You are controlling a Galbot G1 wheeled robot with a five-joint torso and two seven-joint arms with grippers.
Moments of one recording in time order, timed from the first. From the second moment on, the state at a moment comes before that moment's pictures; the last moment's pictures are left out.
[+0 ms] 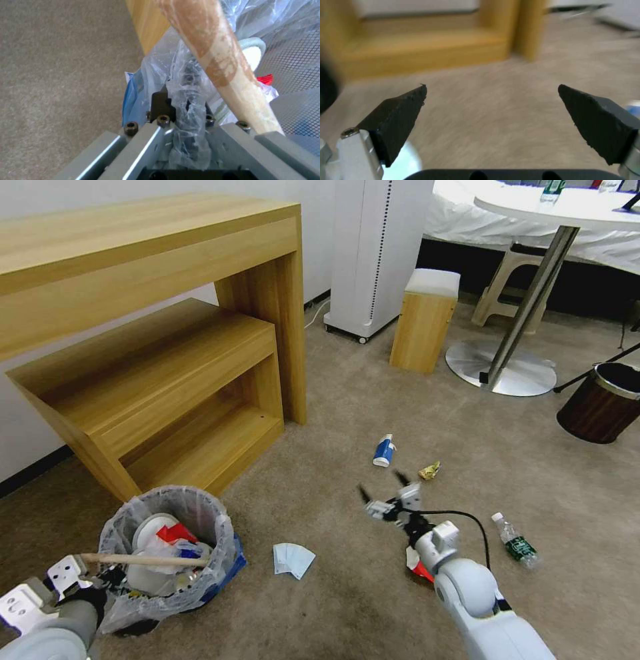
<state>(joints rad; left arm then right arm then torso) 1.65 -1.47 -0.99 -2.32 -0.94 0.74 -0.53 -1.15 1.20 0.27 1.62 0.16 -0.06 -0.44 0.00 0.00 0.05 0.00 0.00</state>
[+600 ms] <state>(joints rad) 1.68 -1.52 -0.94 -2.40 -0.88 0.74 -0.53 -0.87 1.34 0.08 1.10 0.07 -0.15 -0.68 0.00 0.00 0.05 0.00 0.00</state>
